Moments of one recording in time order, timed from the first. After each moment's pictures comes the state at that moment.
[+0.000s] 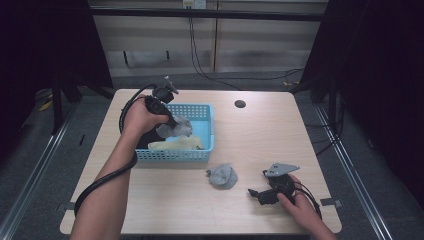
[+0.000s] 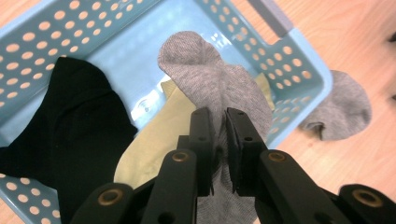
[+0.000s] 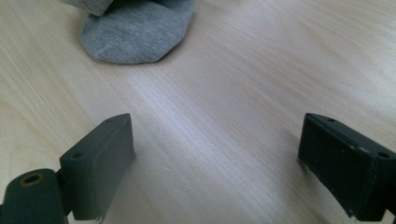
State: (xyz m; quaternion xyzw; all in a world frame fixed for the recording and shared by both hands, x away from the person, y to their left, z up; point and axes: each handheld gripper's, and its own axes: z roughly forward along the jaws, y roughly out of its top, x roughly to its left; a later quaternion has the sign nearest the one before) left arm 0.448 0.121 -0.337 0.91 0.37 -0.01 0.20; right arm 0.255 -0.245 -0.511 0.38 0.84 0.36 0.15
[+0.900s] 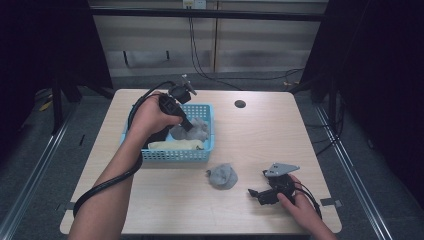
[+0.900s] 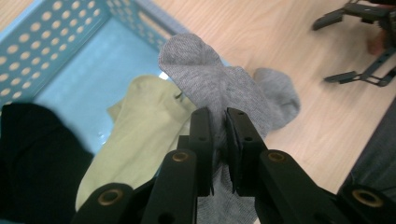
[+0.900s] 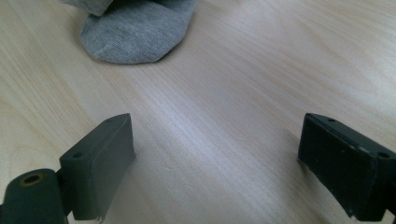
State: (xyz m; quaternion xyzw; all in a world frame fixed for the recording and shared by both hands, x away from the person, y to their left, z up) left arm 0.417 0.077 -0.304 0.94 0.28 -0.03 0.21; right arm 0.255 -0.245 -0.511 0.38 0.84 0.36 0.15
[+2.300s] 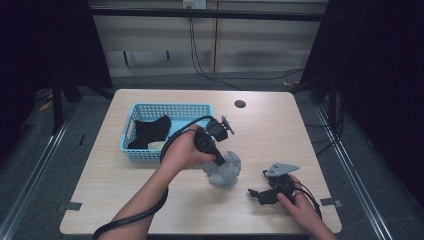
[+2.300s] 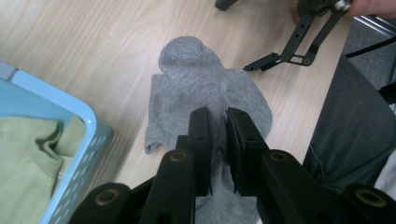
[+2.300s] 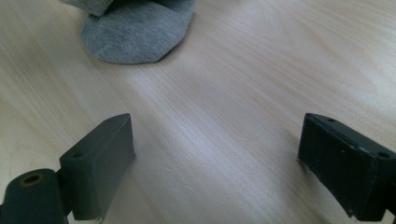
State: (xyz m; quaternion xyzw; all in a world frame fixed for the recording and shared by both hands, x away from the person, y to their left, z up) left arm 0.340 0.002 -0.351 0.96 0.18 -0.06 0.21; right arm 0.255 -0.245 -0.511 0.38 0.84 0.36 0.15
